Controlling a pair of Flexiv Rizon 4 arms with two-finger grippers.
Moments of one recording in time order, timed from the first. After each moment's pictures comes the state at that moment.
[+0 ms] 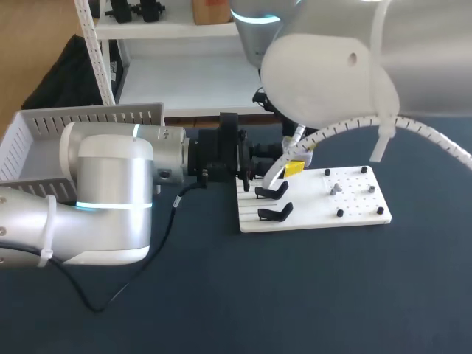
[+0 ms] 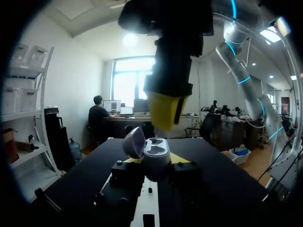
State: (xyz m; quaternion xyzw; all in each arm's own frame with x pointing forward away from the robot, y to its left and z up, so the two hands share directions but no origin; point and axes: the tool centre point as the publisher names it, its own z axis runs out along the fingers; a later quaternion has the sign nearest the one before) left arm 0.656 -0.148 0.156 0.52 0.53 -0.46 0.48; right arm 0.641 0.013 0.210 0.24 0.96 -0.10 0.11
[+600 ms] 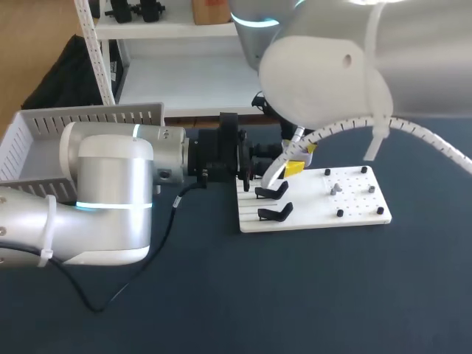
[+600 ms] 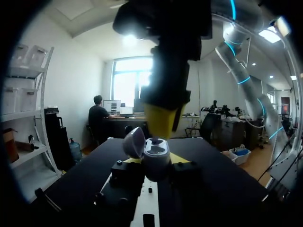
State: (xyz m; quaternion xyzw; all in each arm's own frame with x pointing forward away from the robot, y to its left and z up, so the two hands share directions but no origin) left arm 0.656 -0.148 0.156 0.52 0.53 -0.46 0.48; right arm 0.643 0.015 0.201 0.23 0.96 -0.10 0.10
